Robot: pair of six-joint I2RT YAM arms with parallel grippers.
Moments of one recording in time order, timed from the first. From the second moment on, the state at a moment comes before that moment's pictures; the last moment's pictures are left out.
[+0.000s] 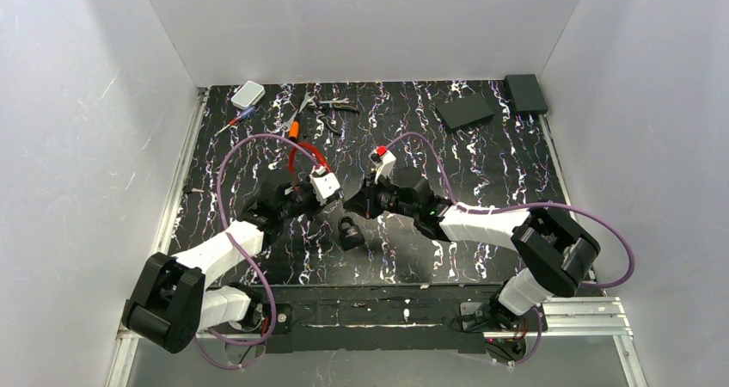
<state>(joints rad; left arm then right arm) -0.44 1.19 0.48 0.23 0.47 0.52 0.89 1.54 0.74 0.50 -0.24 0.58</state>
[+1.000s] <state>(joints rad) -0.48 0.85 0.42 0.22 0.40 0.55 0.90 1.45 0.75 0.57 -0.36 0.79</state>
